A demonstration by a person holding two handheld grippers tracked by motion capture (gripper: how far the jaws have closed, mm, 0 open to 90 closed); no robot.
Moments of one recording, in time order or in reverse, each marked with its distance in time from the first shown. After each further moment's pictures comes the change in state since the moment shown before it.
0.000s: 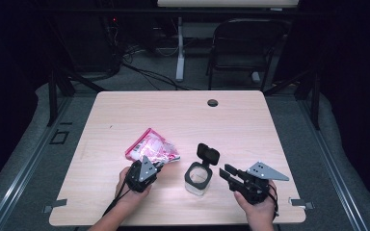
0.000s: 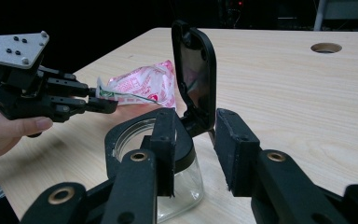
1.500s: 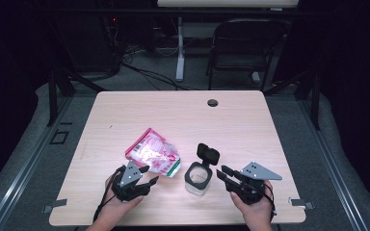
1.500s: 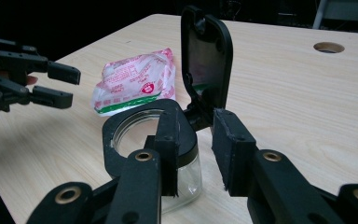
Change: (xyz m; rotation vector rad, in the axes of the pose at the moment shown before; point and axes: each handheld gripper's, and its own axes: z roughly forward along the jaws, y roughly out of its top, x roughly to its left) left arm 0.001 -0.010 -0.041 -0.021 -0.109 -0.115; right arm 0.007 0.000 0.008 0.043 -0.018 -0.072
